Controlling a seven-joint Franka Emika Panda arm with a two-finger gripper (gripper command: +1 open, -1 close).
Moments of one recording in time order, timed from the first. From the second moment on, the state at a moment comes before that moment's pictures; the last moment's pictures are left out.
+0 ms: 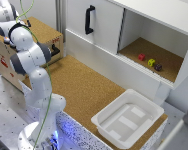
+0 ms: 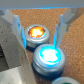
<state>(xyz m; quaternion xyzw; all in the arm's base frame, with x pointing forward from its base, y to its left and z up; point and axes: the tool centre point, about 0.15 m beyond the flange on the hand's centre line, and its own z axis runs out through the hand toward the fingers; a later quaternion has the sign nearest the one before) 0.142 0.530 0.492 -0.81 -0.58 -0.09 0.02</state>
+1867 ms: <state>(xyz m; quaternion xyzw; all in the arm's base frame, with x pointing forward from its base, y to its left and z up) 0.166 0.503 0.525 -0.84 -0.52 -0.15 -0.02</state>
